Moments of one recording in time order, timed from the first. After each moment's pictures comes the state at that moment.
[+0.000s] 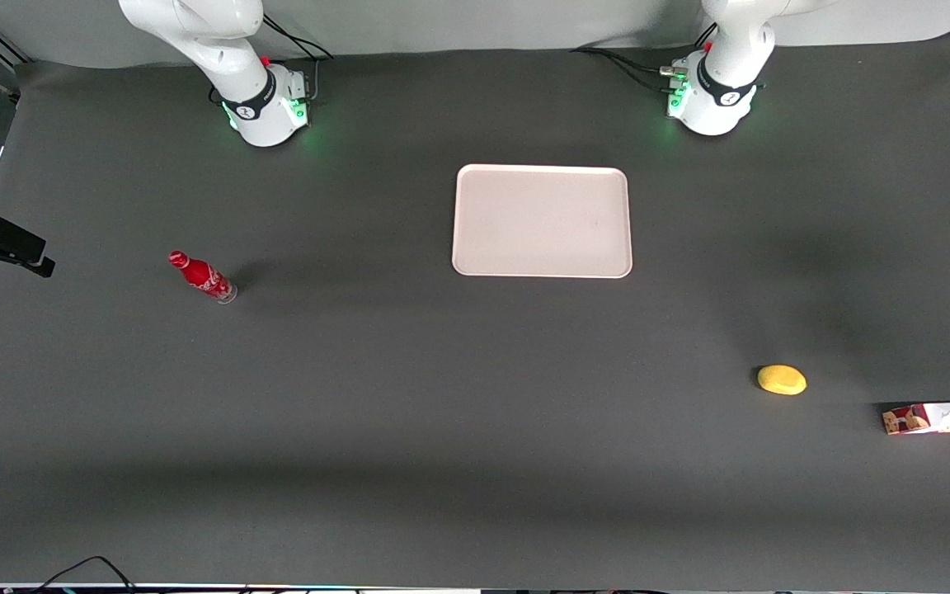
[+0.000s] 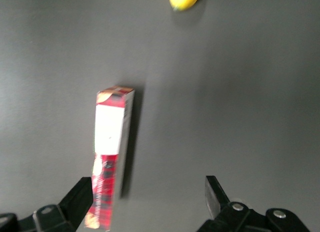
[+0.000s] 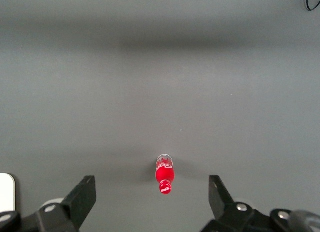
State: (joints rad) arm 0.15 0.43 0.27 -1.62 -0.05 2.12 1.77
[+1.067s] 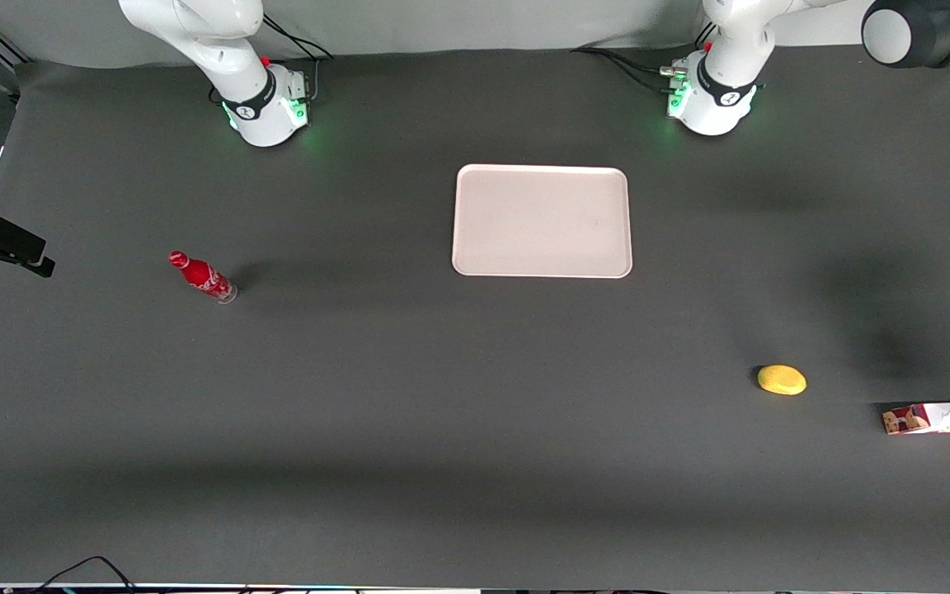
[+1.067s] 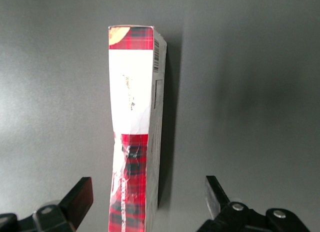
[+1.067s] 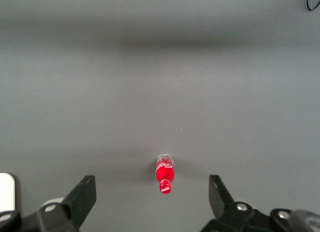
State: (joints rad) arm 0.25 0.72 0.28 -1.48 -0.30 2.38 2.11
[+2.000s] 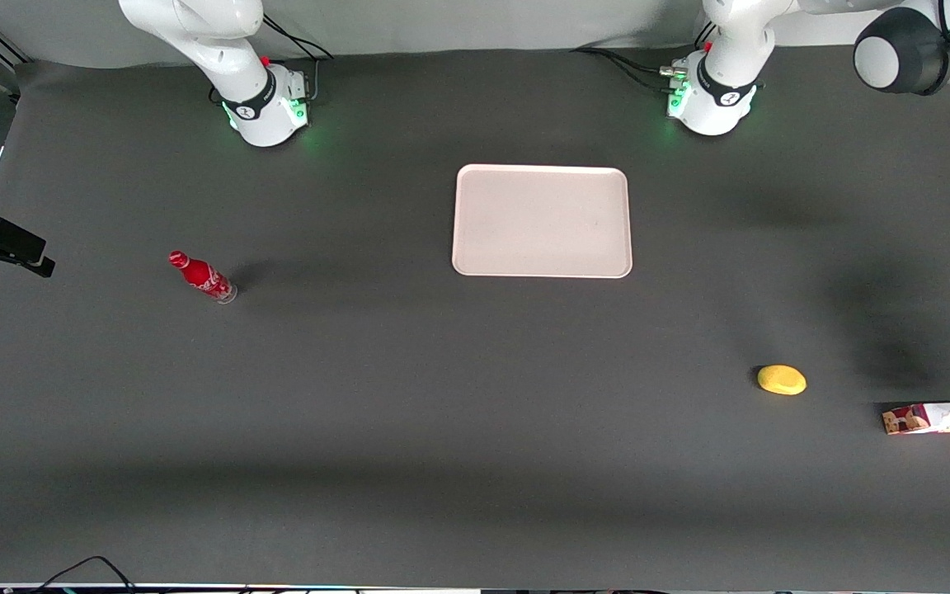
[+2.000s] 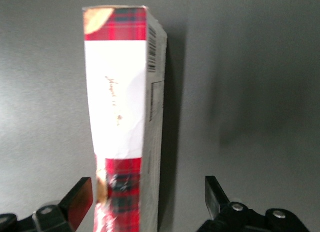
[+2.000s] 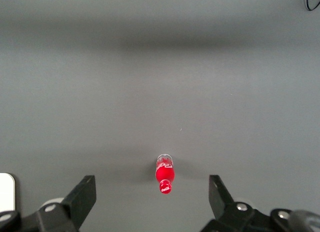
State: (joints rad) arm 0.25 0.82 0.27 -1.45 -0.33 2.45 2.13
